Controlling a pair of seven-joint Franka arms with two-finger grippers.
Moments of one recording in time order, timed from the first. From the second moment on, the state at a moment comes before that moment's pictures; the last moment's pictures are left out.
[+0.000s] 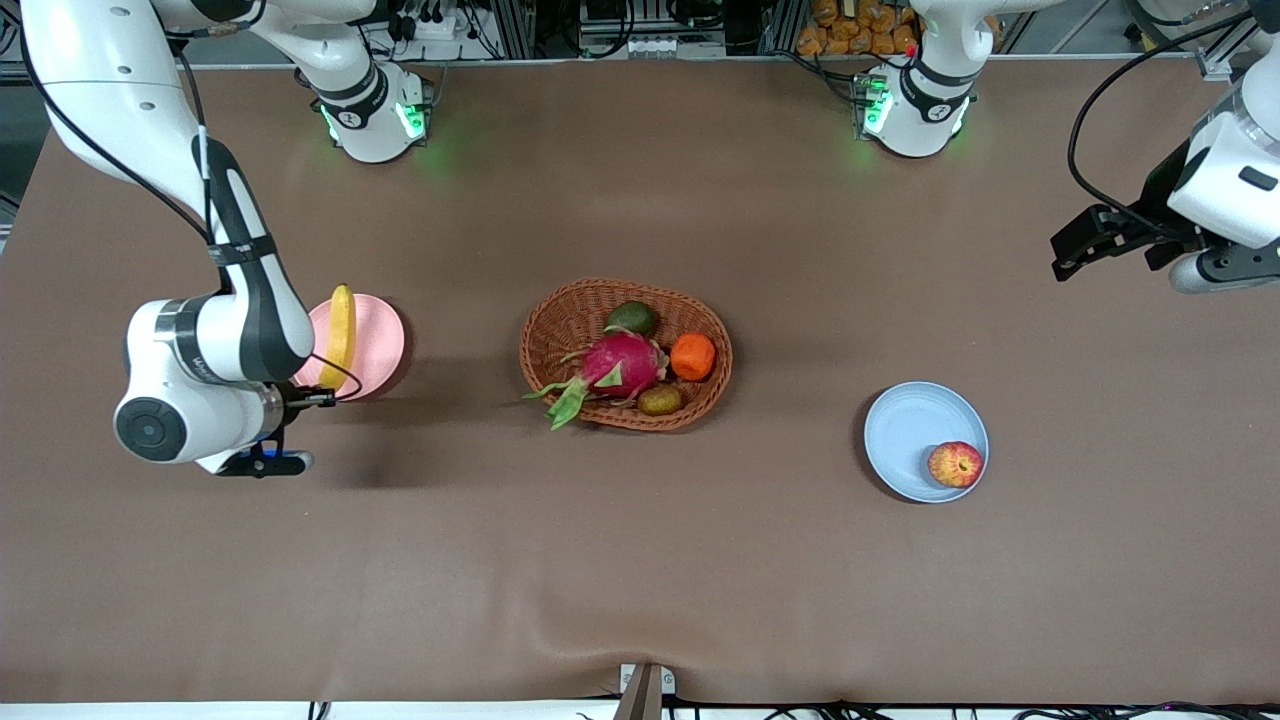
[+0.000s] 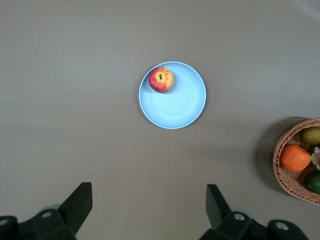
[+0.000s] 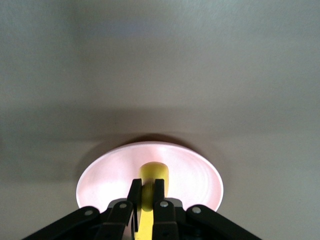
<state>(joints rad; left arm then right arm) 0.08 0.01 -0.24 -1.52 0.04 1.55 -0.25 0.03 0.56 0.02 -1.67 -0.04 1.82 0.05</state>
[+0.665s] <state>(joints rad) 0.08 0.02 -0.24 -1.53 0.04 1.55 -0.25 0.03 0.53 0.02 -1.76 -0.04 1.89 0.05</state>
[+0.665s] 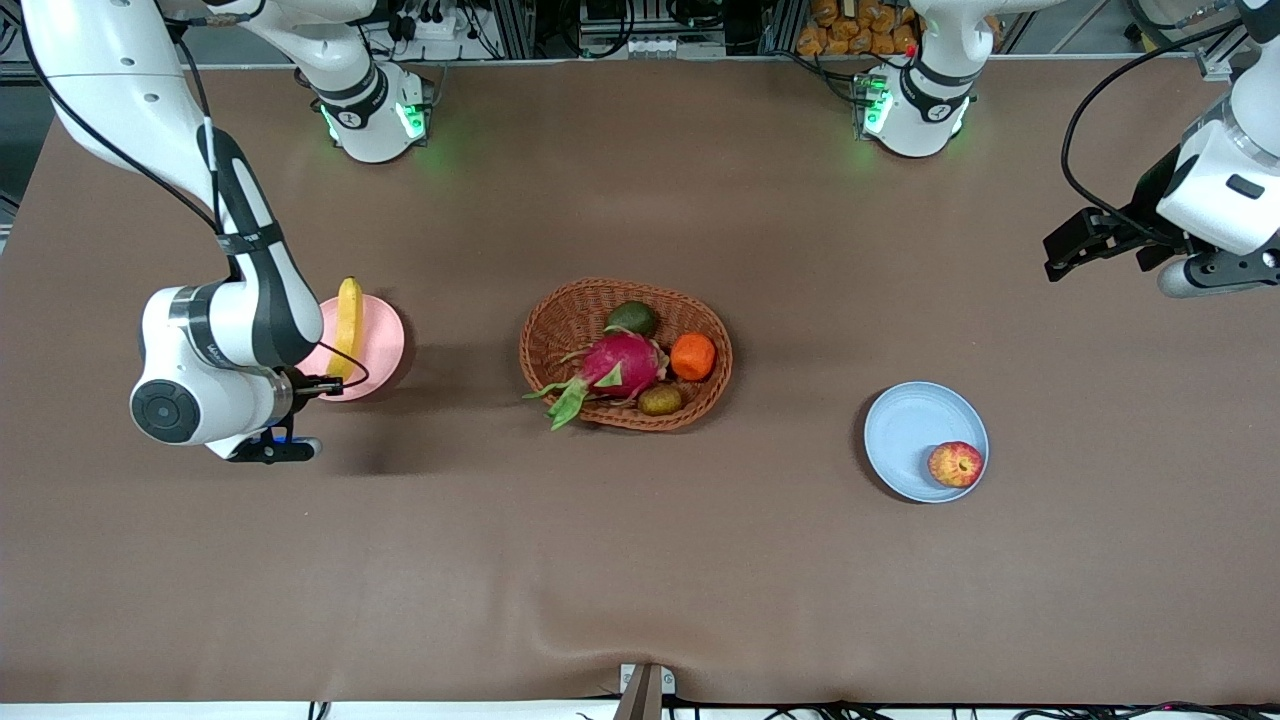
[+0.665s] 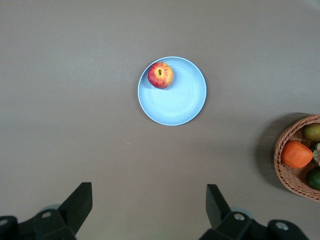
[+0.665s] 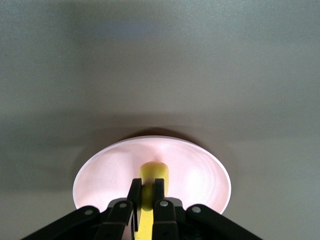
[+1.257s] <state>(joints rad) 0.08 0.02 -0.23 -1.54 0.04 1.55 -0.25 0.02 0.53 0.01 -1.65 -0.04 1.83 0.05</state>
